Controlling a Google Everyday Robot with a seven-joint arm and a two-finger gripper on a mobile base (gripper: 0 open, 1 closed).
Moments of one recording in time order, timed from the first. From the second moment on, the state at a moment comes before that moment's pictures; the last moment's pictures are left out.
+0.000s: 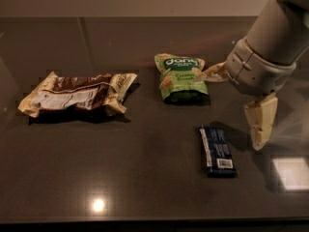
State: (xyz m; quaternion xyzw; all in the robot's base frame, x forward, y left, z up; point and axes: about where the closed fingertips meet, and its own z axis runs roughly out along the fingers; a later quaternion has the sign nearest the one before) arm 0.433 -0.148 0.915 -0.86 0.50 0.02 0.11
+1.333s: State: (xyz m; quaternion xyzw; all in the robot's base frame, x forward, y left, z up) arm 0.406 -0.151 0.862 -0.96 0.25 0.00 0.08
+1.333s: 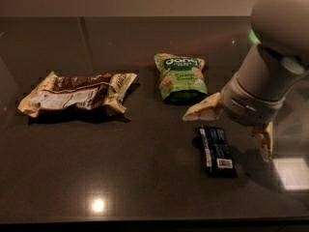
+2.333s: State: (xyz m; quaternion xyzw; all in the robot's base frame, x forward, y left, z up) arm 0.406 -0.152 0.838 -0.98 0.21 0.01 0.04
